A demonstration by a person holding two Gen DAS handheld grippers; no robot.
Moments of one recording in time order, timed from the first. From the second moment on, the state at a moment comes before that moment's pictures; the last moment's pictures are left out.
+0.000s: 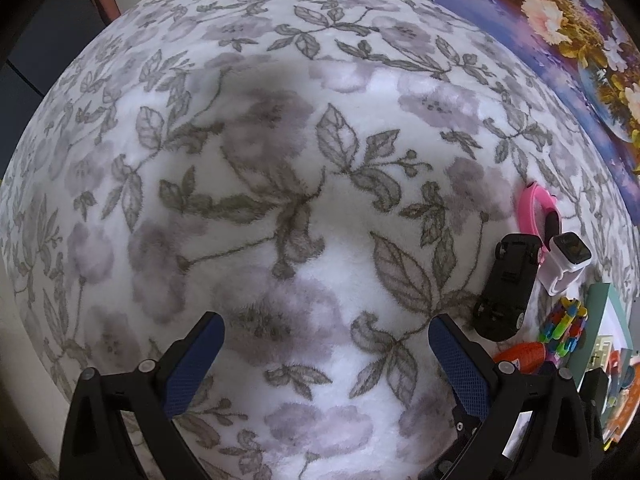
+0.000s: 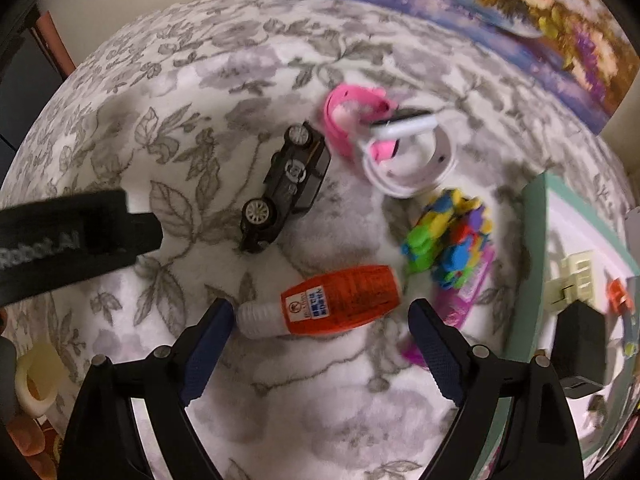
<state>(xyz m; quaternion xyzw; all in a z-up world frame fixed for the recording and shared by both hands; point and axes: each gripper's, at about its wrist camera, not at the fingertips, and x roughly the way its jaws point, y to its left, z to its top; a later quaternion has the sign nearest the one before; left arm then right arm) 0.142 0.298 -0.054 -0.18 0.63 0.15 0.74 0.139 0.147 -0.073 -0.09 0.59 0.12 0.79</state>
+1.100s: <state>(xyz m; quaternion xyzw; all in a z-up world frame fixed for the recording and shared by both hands) 0.159 0.283 -0.036 -0.20 0.59 0.12 0.77 0.148 0.102 -0.023 -0.02 0.55 0.11 0.83</state>
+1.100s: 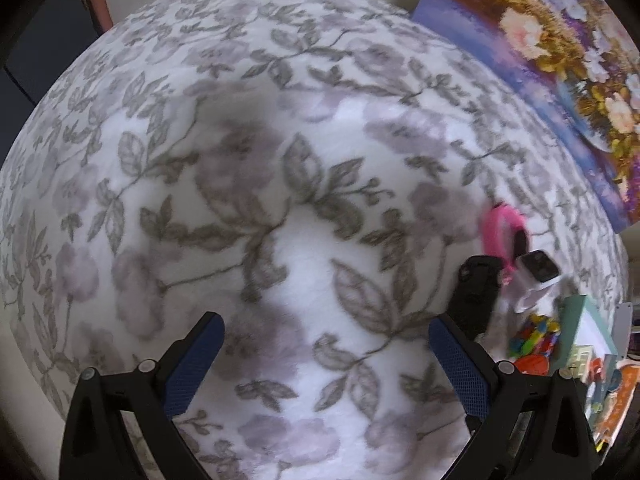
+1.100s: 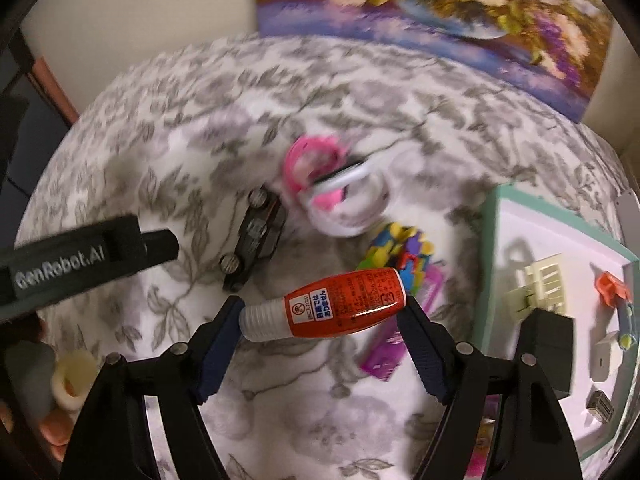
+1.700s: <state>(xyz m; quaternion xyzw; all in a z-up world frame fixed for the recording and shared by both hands) 0.182 0.218 -0.038 -0.17 0.56 0.03 0.81 0.152 0.024 -0.001 0.05 0.53 0.04 0.85</state>
